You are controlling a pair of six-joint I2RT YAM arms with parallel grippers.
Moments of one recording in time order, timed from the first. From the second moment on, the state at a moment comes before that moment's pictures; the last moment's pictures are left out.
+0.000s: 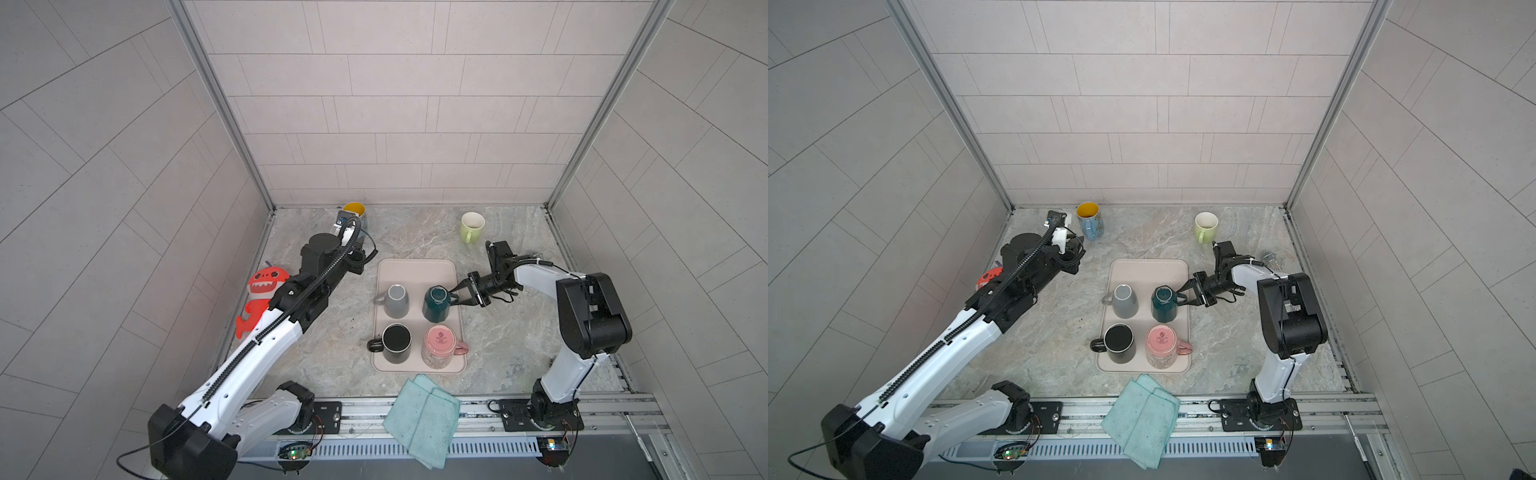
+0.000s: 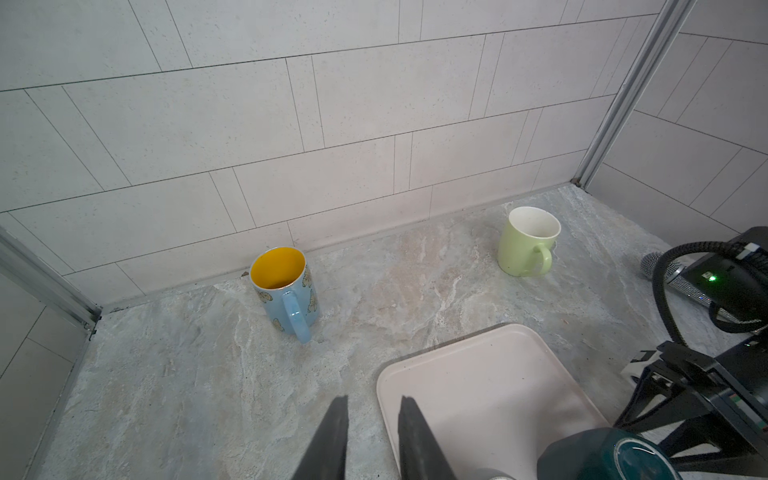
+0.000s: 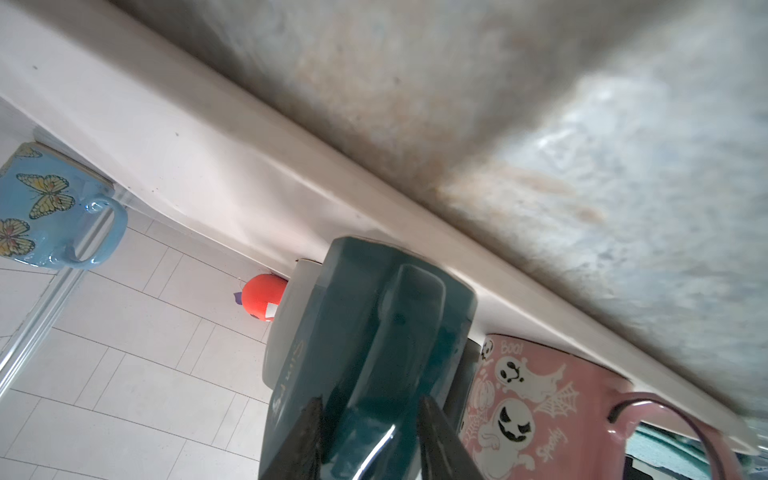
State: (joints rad) left arm -0.45 1.05 0.97 -0.22 -0.13 -0.01; right arm 0.13 1.75 1.02 -0.62 -0.91 1.29
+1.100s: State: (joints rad) left arm -0.44 1.03 0.96 -0.22 -0.12 -0.02; right arm 0.14 1.73 1.14 -0.87 -0.87 1.20
